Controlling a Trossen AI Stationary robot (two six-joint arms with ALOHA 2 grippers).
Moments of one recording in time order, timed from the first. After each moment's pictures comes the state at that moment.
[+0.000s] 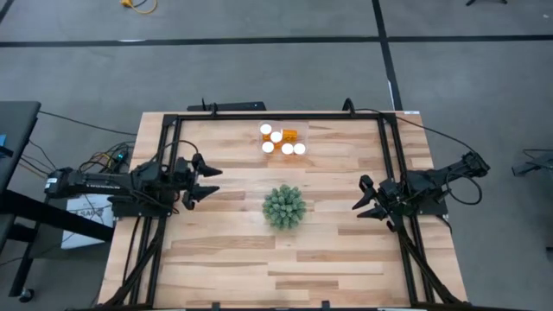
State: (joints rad) left arm 0.03 0.37 0.05 0.49 0.02 -0.30; right arm 0.38 0.01 0.01 0.02 -0.05 0.24
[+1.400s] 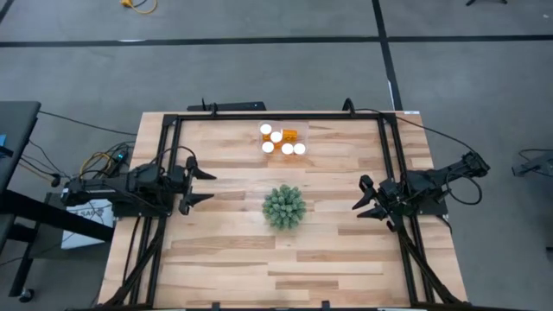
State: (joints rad) left arm 0.03 0.00 0.05 -0.07 0.08 -0.09; right arm 0.38 0.01 0.01 0.02 -0.05 0.24
